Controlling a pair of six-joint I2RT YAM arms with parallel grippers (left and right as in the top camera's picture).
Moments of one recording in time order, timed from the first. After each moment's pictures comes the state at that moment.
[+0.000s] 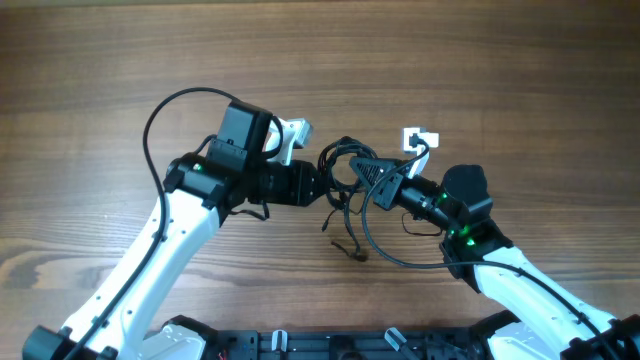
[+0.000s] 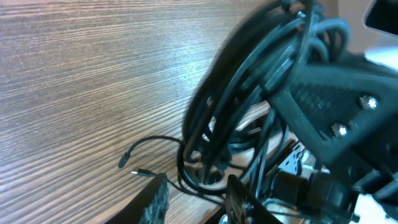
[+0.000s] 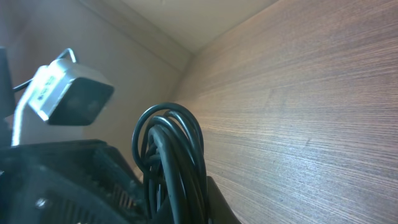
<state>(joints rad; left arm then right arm) -0.41 1.35 1.06 -0.76 0.59 -0.35 0.41 1.25 0.39 0.68 -0.55 0.83</state>
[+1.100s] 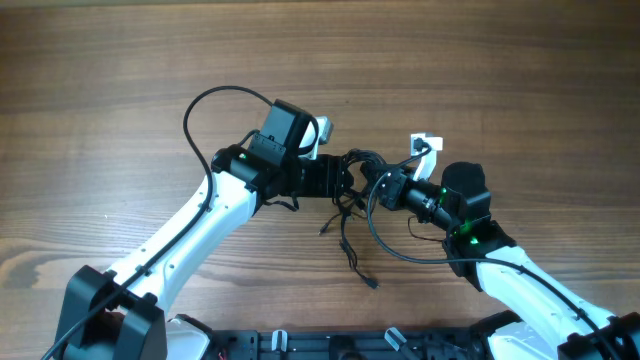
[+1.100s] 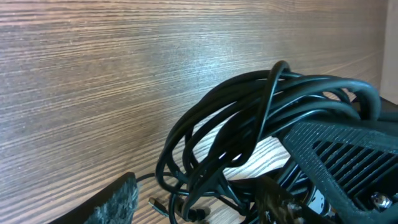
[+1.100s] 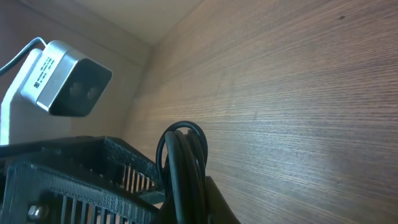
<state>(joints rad) -0.52 1.52 1.06 -0.58 0.45 -0.48 0.36 1.26 0.37 0.54 -0.51 0.81</state>
